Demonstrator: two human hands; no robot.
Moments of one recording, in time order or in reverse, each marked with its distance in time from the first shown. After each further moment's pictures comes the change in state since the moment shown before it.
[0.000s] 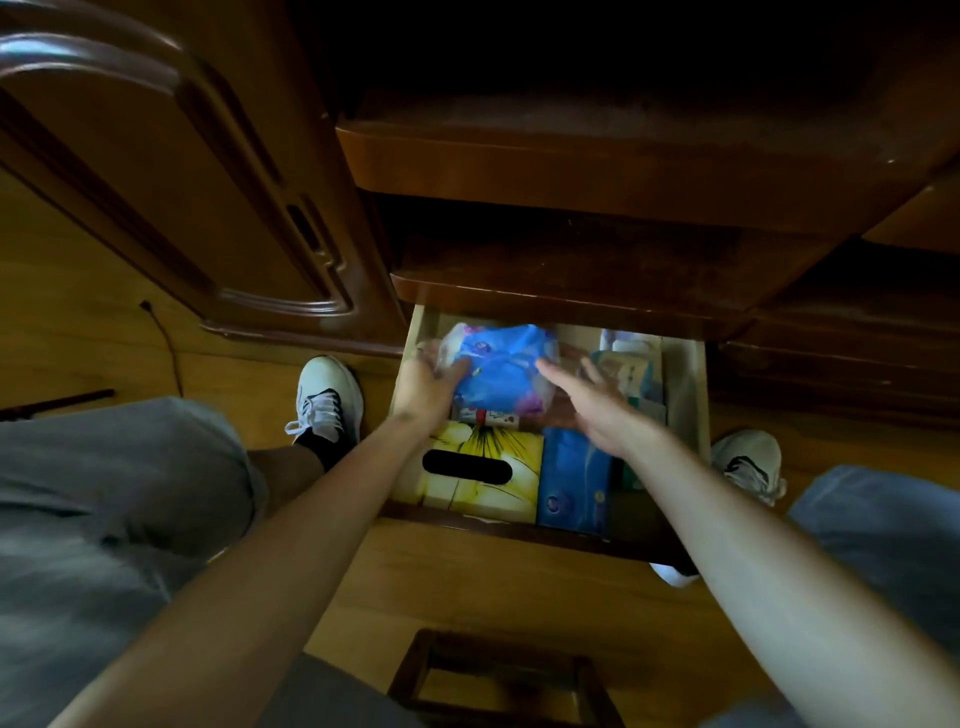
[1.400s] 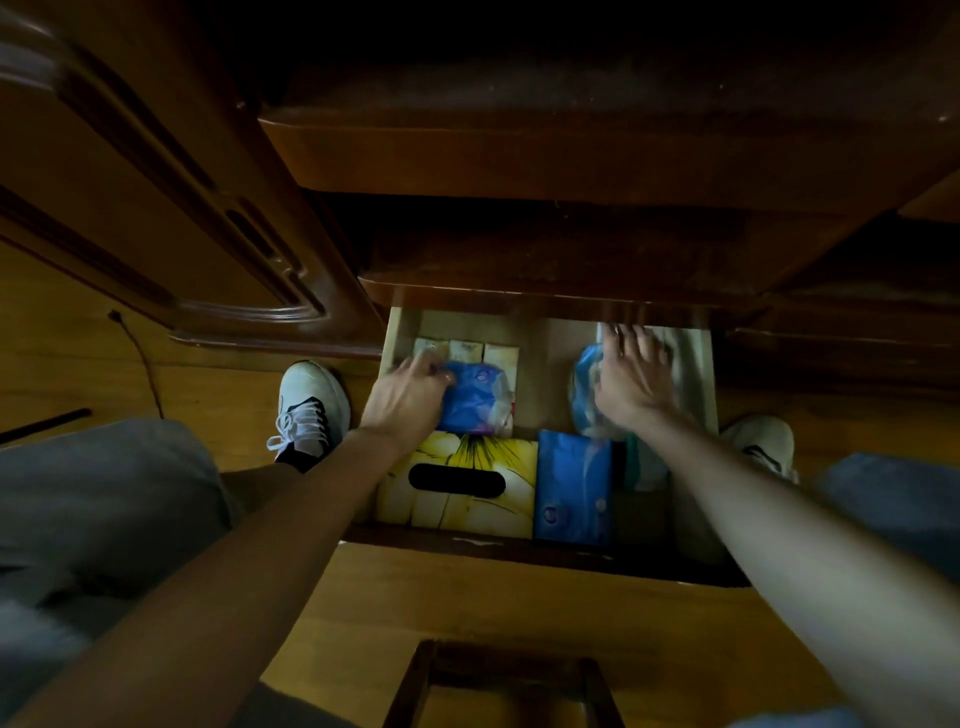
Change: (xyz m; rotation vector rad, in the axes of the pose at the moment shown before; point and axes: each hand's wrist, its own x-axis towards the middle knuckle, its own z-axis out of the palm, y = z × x) left_hand 0.028 -0.013 -0.005 1.318 -0.264 0.553; right_hand 0.053 0.013 -0.065 -1.458 0.572 -0.299
